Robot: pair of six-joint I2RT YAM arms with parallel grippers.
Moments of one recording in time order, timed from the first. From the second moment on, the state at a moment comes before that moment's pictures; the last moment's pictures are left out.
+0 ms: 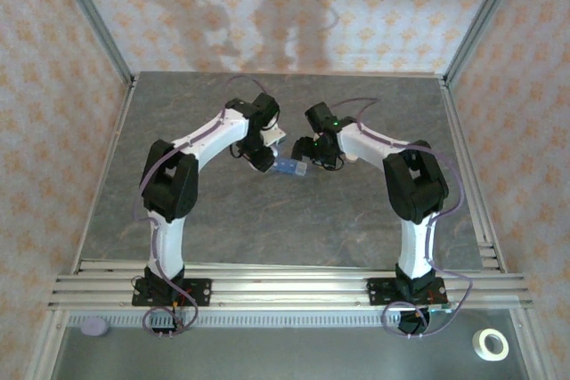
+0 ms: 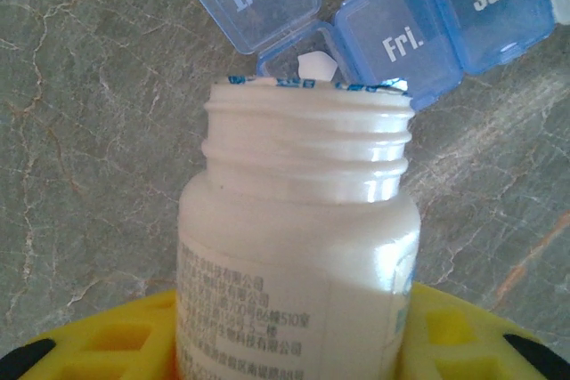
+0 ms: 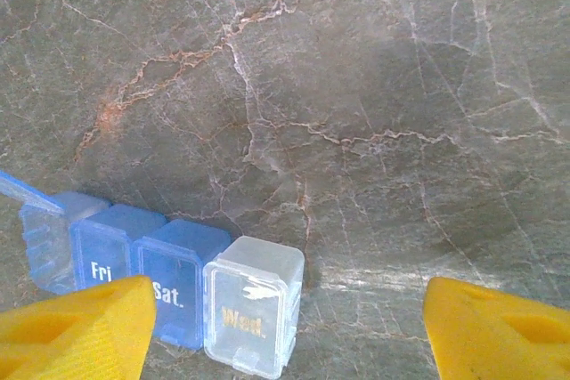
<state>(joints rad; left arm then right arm) -0.45 2.02 1.66 -1.10 0.04 0.22 0.51 1.96 1.41 -0.65 -0.16 0.70</state>
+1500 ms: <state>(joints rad) -0.45 1.41 0.95 0.45 0.31 -0.07 0.26 1.89 1.47 -0.85 0.10 0.61</state>
